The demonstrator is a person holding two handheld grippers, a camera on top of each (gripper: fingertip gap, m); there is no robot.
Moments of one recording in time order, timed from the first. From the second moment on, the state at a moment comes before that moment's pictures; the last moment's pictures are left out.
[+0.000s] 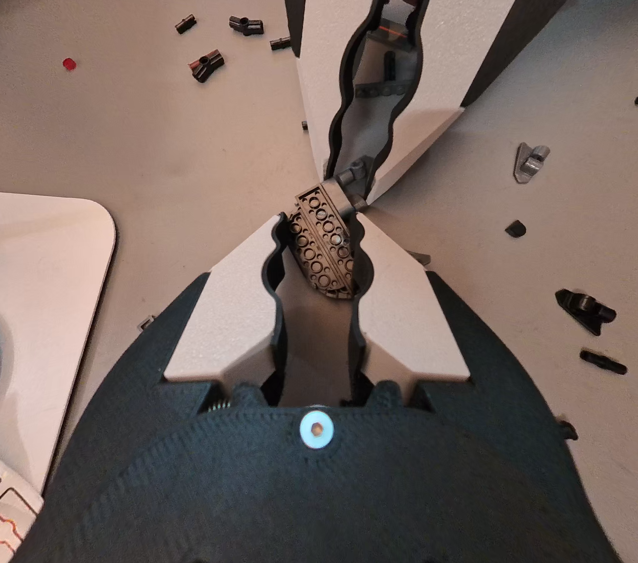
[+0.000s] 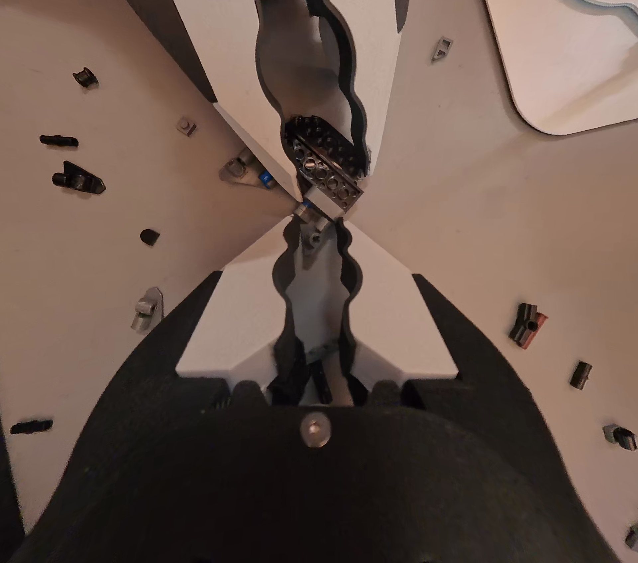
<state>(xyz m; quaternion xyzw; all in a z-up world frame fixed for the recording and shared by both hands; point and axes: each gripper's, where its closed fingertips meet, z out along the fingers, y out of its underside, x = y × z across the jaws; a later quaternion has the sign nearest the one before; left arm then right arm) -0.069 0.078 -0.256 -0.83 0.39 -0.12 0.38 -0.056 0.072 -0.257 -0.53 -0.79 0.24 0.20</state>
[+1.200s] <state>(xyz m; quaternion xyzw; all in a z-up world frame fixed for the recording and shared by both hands) -0.064 0.100 -0.179 -0.71 0.41 0.05 0.57 -0.049 0.088 -0.184 -0.55 -0.64 0.50 0.20</state>
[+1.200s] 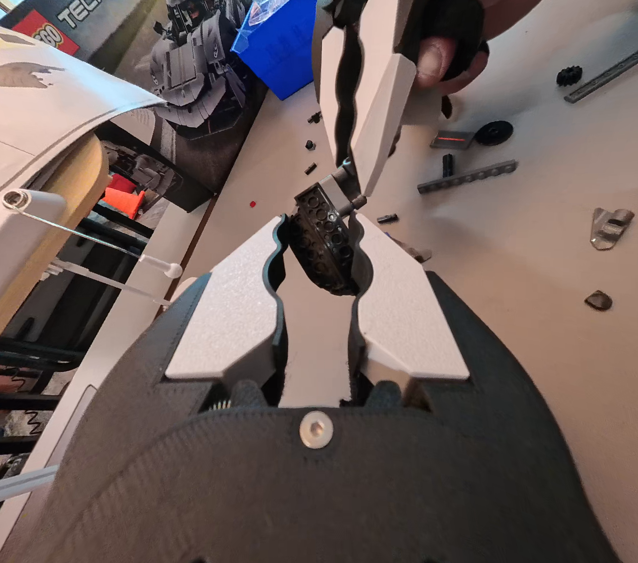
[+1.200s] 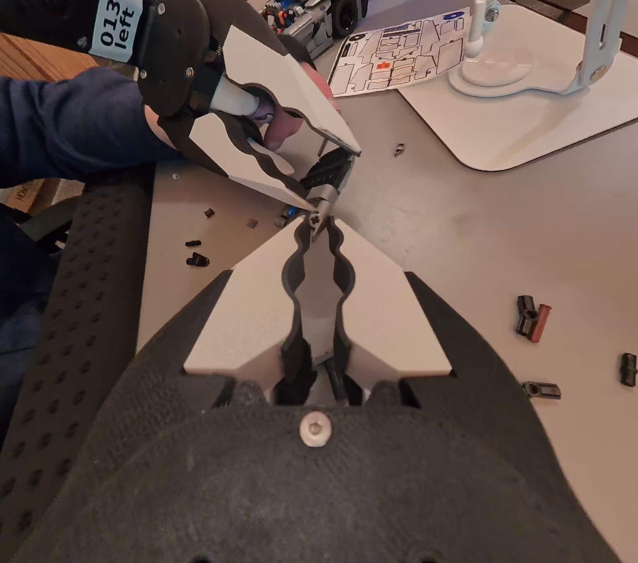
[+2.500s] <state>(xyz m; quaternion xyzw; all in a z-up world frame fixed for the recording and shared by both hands) -0.055 0.091 -0.146 -0.68 0.36 -0.07 0.63 -0.054 0.075 -0.146 -0.47 -0.63 0.55 0.27</state>
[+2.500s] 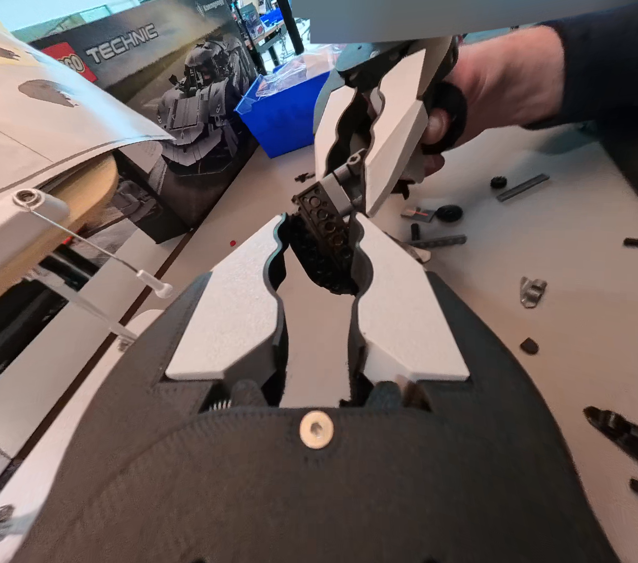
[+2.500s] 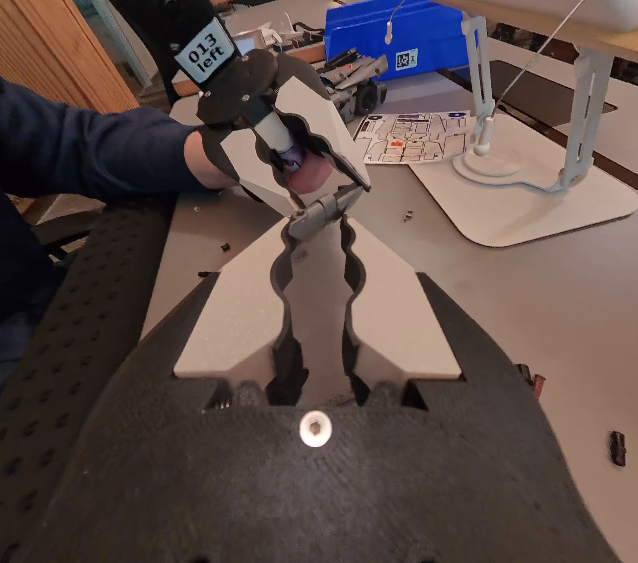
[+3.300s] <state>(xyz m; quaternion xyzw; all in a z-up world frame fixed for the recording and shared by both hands) -0.061 0.101 -0.147 -0.70 0.34 -0.03 0.63 -0.059 0.085 -0.147 -0.49 -0.63 0.52 0.30</state>
